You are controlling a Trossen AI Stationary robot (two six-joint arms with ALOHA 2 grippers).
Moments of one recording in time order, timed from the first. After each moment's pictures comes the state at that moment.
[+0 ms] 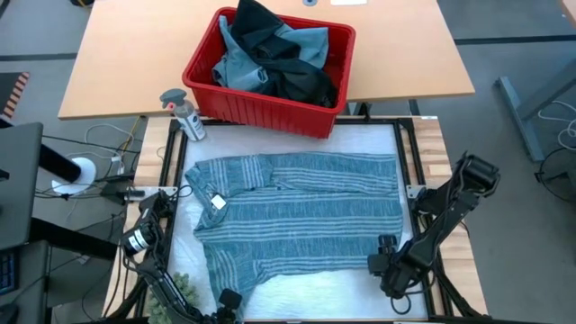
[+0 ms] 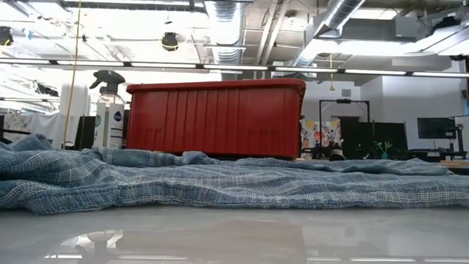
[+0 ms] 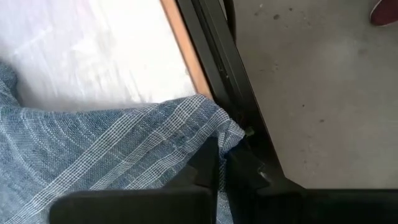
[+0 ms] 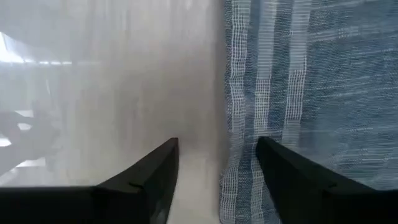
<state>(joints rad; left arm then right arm) -1.00 2.23 1.71 -0.95 -0.26 -0.63 0.95 1.62 0.79 -0.63 0.08 0.96</state>
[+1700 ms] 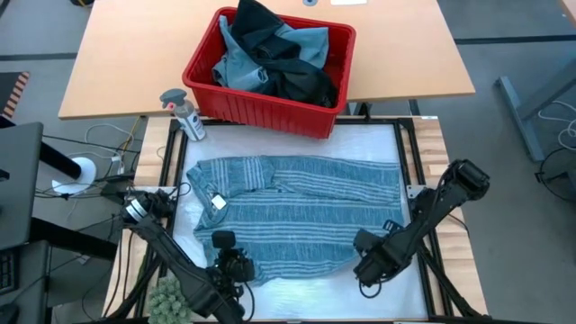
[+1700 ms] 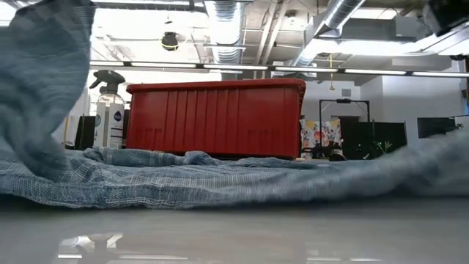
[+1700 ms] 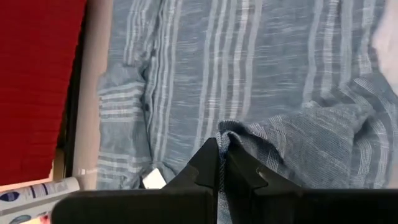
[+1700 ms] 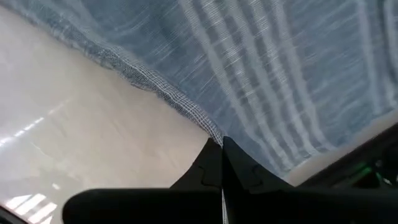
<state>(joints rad) -0.78 2.01 1.80 -1.57 -0.68 -0.92 0.71 1.66 1.23 -1.30 0.05 1.28</state>
